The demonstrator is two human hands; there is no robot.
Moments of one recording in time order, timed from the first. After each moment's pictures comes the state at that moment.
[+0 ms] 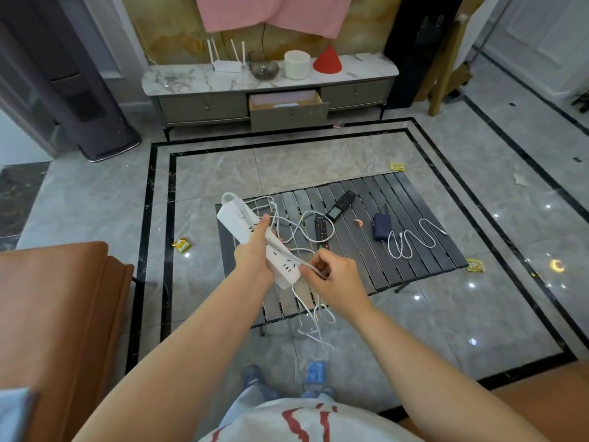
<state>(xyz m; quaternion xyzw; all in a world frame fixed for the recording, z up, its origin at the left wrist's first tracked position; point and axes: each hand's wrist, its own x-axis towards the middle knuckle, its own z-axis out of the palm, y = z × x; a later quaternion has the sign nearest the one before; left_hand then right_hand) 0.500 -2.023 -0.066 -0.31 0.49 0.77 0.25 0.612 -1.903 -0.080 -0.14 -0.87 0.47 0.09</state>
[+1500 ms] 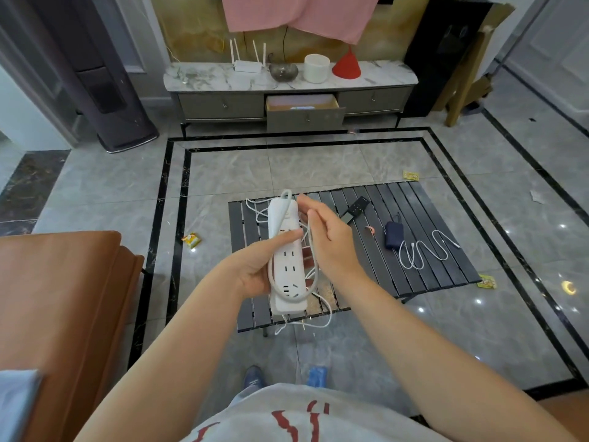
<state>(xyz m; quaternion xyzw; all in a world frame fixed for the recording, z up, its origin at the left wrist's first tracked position) 0.511 -2.073 -0.012 -0.10 0.52 0.68 0.51 0.553 -1.934 -0.031 -0.09 -0.79 0.58 0.16</state>
